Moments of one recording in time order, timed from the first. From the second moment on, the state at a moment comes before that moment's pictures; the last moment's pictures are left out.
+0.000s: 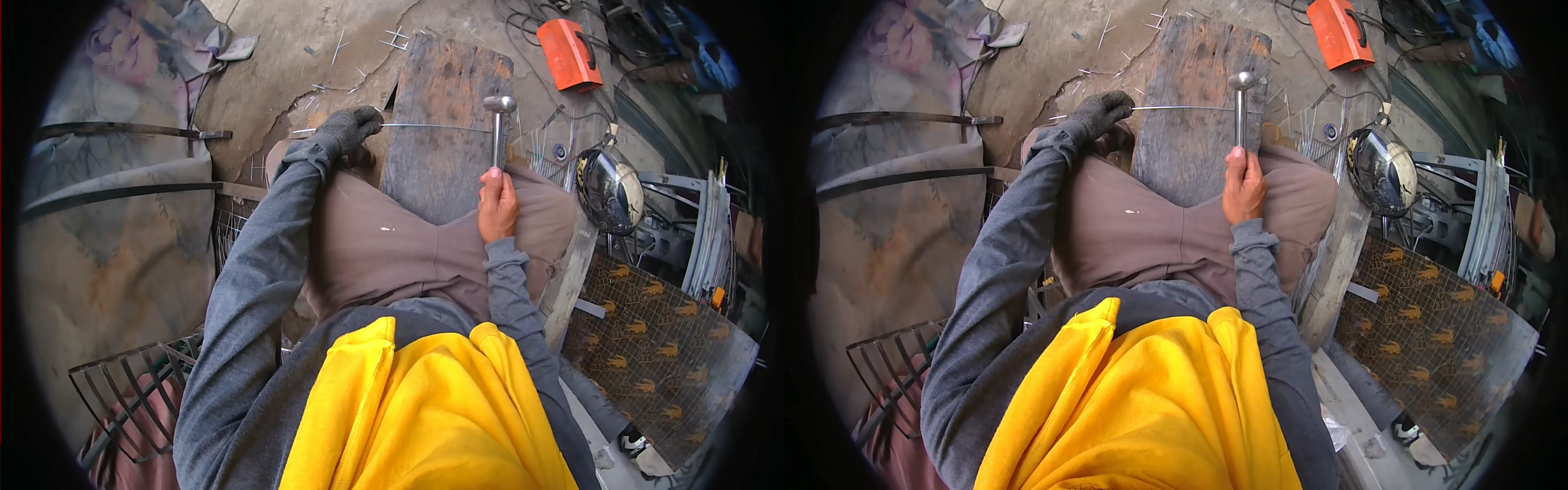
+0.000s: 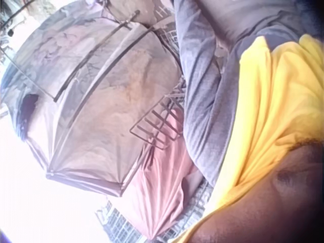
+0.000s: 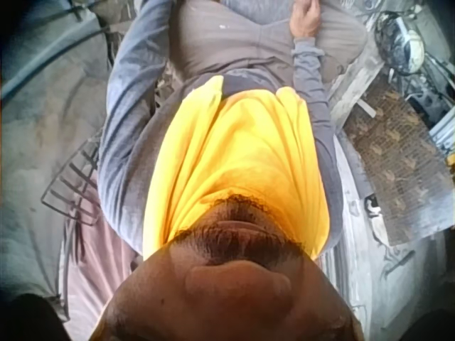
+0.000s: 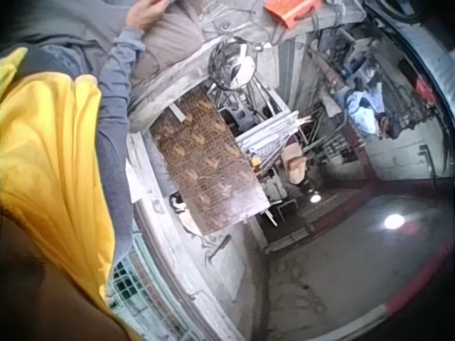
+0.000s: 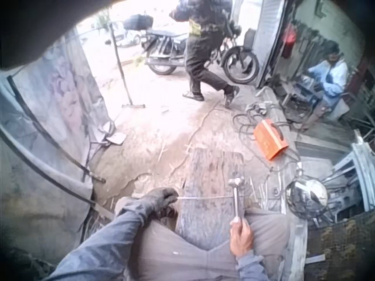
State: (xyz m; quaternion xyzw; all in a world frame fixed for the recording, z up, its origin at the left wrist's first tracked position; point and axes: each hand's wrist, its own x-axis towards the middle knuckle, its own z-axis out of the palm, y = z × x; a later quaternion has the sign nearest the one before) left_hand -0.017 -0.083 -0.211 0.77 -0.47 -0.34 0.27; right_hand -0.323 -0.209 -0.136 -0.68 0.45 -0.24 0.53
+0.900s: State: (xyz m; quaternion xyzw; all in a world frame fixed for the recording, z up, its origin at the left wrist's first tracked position) left_hand -0.021 -0.091 -0.211 0.79 -0.47 -0.33 0.23; right_hand -0.305 -0.210 -0.148 -0.80 0.45 -0.05 0.39
